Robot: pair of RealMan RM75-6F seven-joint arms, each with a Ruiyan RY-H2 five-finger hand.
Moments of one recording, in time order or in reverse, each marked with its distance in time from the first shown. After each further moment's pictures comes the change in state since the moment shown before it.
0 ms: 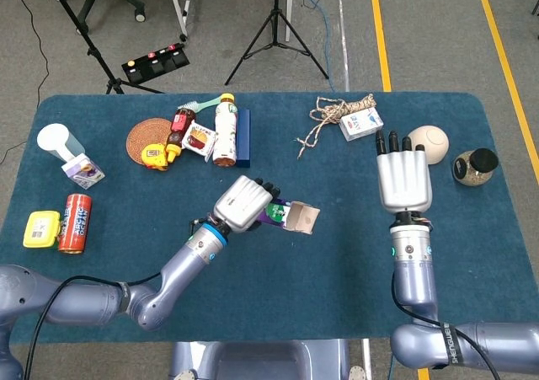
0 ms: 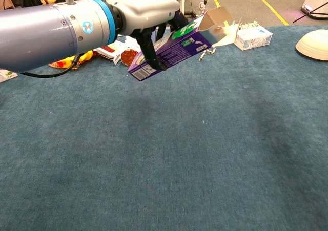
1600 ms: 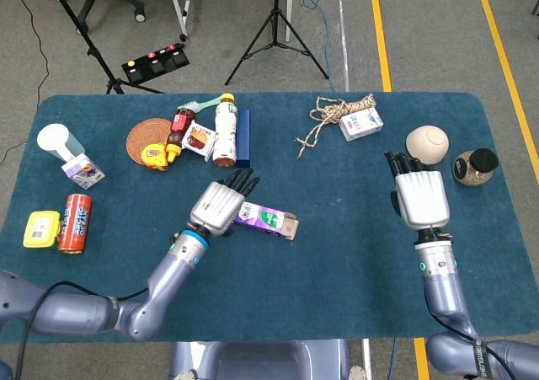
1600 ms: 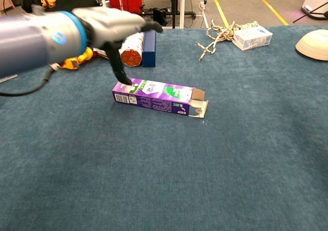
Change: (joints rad) left arm 0.081 0.062 0.003 -0.144 -0.194 0.092 0.105; right arm -0.271 -0.004 -0.084 0.243 -0.418 -0.196 0.528
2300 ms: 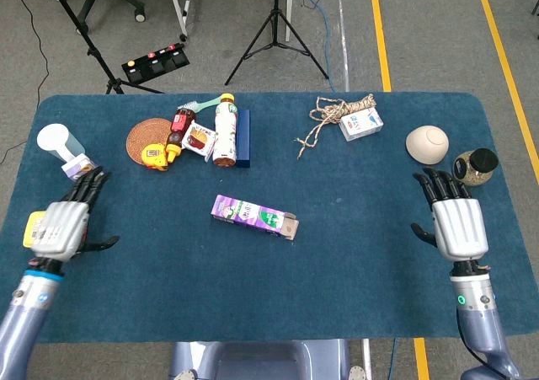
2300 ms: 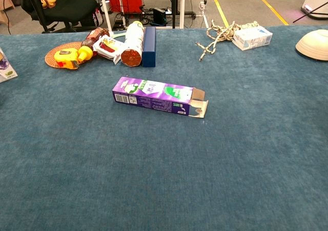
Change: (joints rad) left arm 0.595 0.441 0.225 -0.107 0.554 0.307 -0.733; right arm -0.229 0.047 -0.076 0.058 -0.289 0.118 0.321
